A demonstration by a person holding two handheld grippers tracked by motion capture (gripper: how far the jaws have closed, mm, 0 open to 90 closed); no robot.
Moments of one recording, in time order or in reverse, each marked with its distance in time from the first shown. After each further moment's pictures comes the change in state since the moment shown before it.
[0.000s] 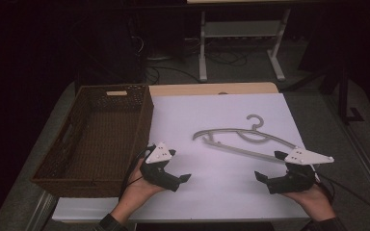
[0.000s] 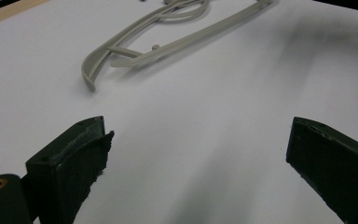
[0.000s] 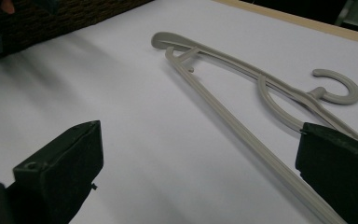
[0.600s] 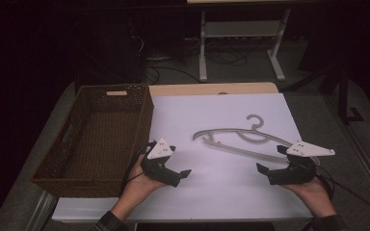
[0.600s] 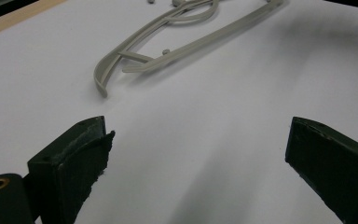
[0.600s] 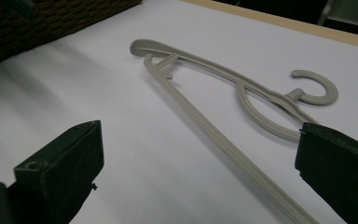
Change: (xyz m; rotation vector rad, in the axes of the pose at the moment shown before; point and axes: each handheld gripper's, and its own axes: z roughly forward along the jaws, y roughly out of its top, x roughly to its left) left arm 0.006 0.007 0.001 0.003 0.023 0.011; right arm -0.015 0.008 0.006 -0.002 -0.041 0.039
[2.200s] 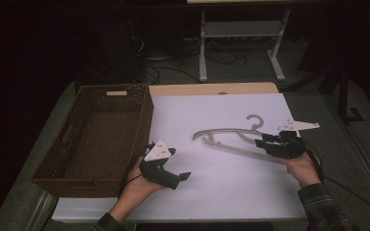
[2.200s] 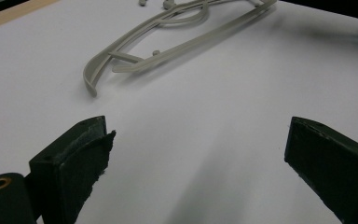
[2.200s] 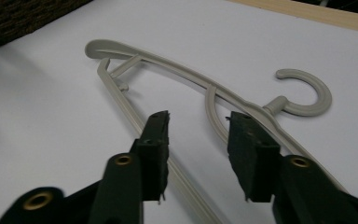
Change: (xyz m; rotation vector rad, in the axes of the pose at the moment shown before) left arm -0.002 -0.004 -0.003 -0.019 -0.034 -0.018; right arm -0.047 0.023 0.051 0.081 0.015 0.055
